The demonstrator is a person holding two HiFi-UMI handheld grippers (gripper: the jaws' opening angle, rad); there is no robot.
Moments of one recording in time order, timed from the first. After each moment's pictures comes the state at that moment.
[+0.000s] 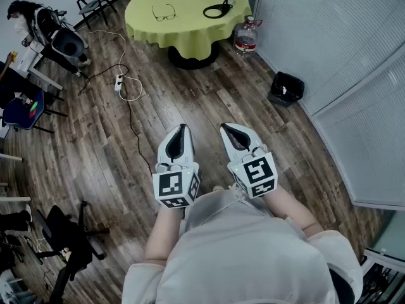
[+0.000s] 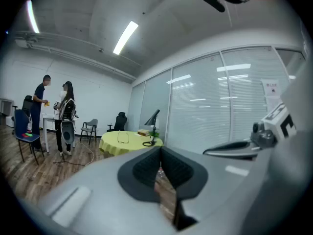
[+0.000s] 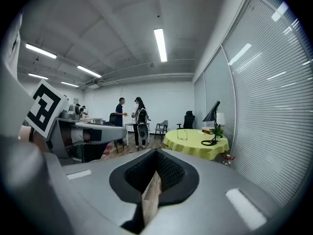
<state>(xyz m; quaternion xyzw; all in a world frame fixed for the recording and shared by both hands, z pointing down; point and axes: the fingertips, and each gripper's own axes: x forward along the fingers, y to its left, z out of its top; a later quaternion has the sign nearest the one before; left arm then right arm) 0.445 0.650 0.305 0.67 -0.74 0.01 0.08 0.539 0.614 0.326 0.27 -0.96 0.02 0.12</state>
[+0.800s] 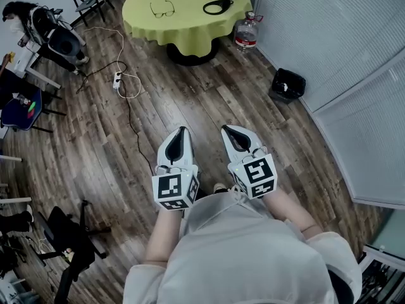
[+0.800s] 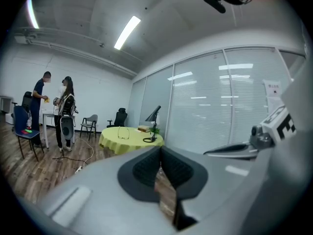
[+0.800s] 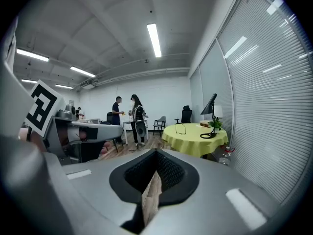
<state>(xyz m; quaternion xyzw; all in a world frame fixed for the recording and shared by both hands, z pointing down) 0.431 0.634 0.316 0.67 -0.74 0.02 0.10 0.529 0.596 0.343 0.28 -0.95 0.05 0.13</state>
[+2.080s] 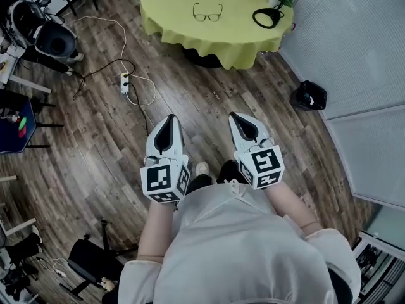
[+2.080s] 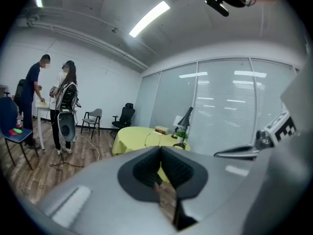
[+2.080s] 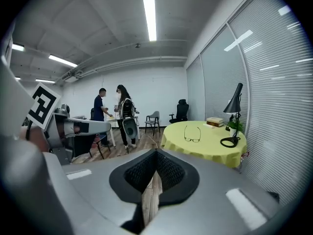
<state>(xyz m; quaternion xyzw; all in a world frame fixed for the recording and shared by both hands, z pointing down) -0.050 0.460 0.316 0.67 -0.73 0.01 0.14 0.095 0.411 0.344 0.34 -0.92 0.08 0.17</state>
